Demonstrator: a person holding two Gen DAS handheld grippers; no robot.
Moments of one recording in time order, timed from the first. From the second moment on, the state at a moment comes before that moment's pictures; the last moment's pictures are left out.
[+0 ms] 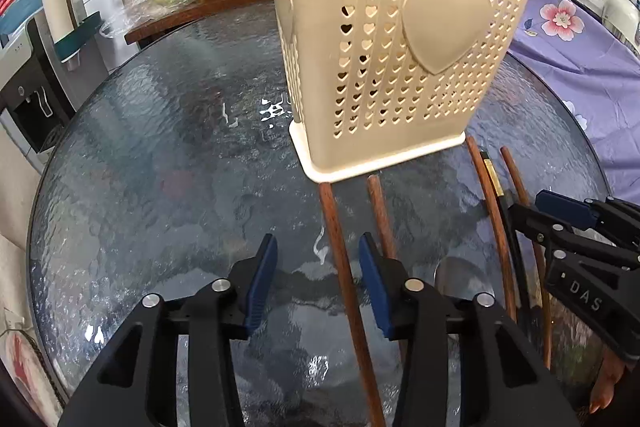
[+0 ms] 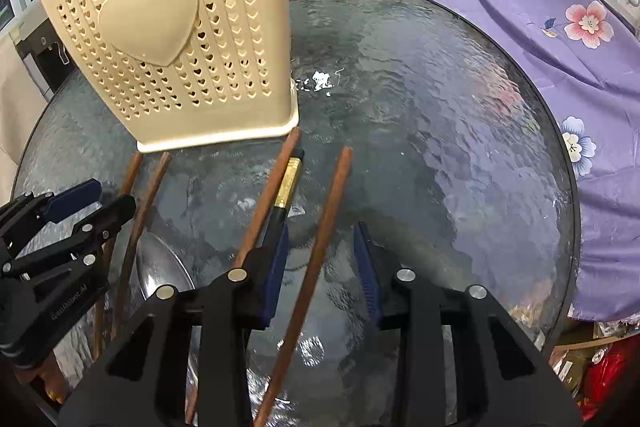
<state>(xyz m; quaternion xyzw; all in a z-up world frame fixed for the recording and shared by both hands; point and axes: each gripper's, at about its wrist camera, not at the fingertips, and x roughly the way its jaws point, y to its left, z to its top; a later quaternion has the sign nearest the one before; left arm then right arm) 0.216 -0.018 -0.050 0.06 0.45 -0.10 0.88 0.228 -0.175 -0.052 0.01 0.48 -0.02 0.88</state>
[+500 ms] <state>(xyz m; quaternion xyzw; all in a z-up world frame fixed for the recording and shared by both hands) 0.228 -0.029 -0.047 0.07 0.46 -0.10 0.88 0.249 -0.165 -0.051 0.00 0.48 -0.01 0.88</state>
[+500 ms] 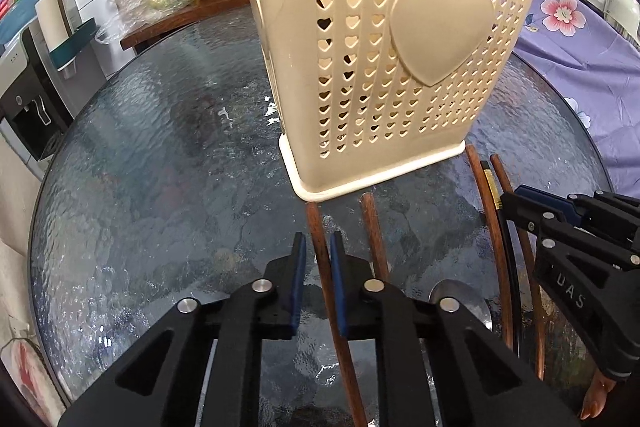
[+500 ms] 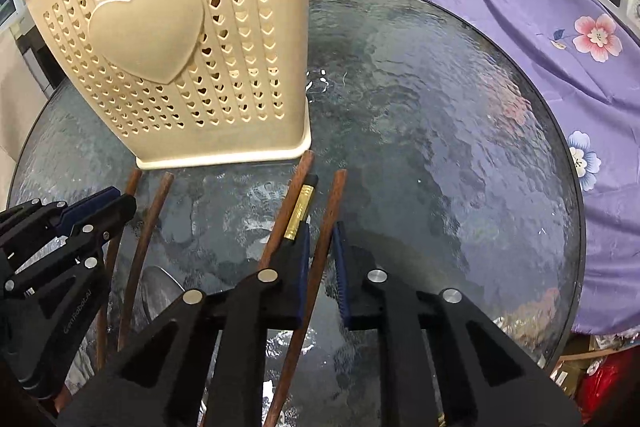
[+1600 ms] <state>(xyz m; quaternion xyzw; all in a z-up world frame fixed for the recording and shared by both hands) 0.220 0.007 -0.028 0.01 0.42 -0.11 0.90 0.233 -0.204 -0.020 0.08 0.38 0.06 0.92</state>
